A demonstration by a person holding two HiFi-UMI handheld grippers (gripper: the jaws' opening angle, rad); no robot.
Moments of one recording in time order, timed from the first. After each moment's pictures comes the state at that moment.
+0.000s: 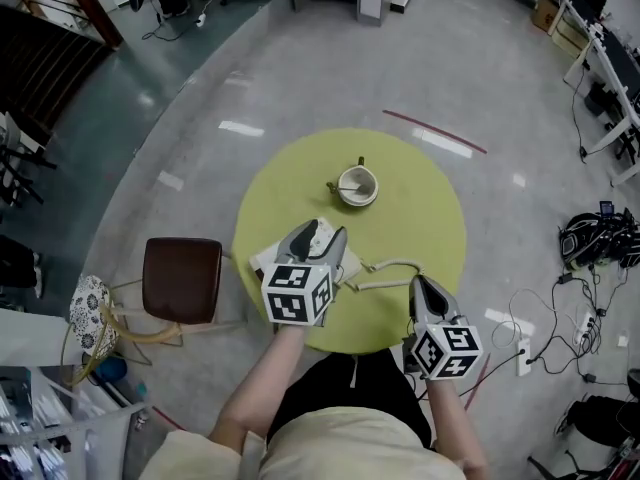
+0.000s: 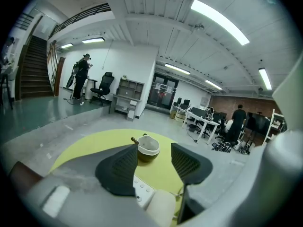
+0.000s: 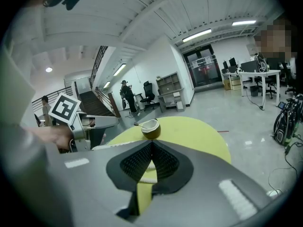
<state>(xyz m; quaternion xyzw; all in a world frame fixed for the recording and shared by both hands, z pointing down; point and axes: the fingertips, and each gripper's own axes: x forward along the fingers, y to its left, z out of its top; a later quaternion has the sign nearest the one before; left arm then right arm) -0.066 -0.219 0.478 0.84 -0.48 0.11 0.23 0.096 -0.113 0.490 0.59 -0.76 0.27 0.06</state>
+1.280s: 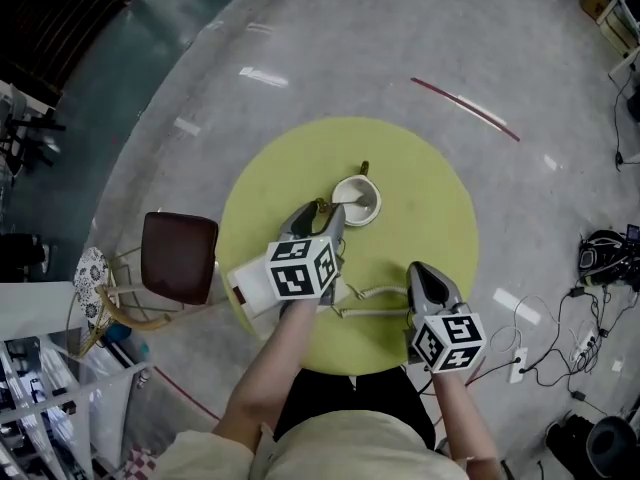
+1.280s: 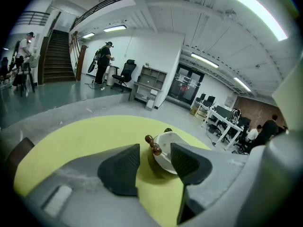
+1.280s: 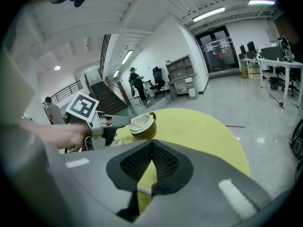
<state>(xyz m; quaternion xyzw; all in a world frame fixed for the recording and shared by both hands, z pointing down) -0.054 -0.332 0.562 0.75 -0.56 0.14 0.33 0.114 -0.230 0.538 0.50 -0.80 0.32 0.12</state>
